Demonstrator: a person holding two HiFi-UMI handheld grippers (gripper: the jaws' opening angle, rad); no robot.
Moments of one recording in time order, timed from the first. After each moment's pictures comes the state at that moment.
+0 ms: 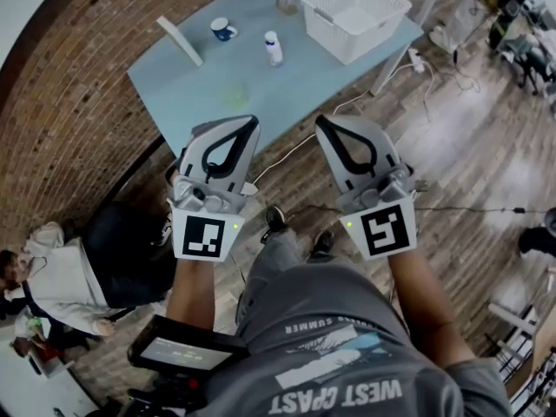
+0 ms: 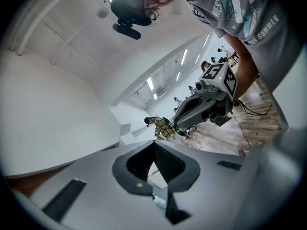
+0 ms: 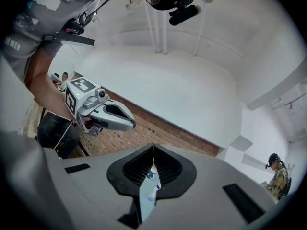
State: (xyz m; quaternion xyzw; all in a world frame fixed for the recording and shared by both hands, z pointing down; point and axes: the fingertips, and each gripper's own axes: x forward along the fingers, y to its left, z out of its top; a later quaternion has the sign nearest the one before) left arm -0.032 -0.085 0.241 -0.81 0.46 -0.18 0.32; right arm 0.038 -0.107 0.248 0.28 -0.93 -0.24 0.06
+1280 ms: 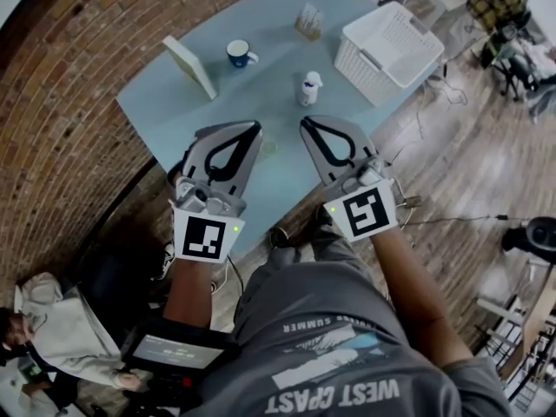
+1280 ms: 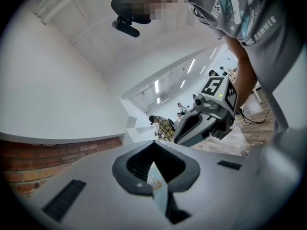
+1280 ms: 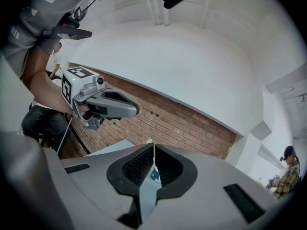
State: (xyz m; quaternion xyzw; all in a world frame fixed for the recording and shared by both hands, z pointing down) left arm -0.229 -0.232 0.270 -0.84 0.44 -0.12 0.28; right arm -0.177 -0.266 0.309 0.28 -0.93 -0.21 0.14
